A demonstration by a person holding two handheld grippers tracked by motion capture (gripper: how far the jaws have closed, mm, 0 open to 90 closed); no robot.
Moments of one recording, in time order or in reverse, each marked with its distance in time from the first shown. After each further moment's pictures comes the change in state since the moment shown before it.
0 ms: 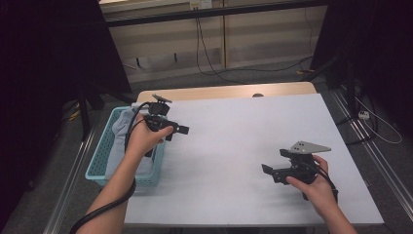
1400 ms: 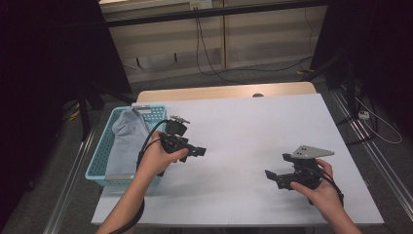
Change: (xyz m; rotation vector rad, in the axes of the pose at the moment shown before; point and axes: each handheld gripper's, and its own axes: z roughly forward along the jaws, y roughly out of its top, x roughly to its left) left arm -0.049 -0.039 0.020 0.000 -0.105 0.110; right arm 0.002 -0.008 -0.012 0.041 0.005 -0.032
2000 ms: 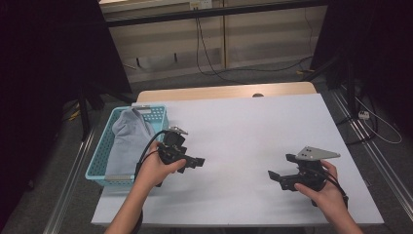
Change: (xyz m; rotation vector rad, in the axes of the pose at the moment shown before) left arm -0.003 -0.028 0.002 -0.002 -0.002 0.027; right arm -0.001 -0.003 -0.009 -0.022 0.000 0.003
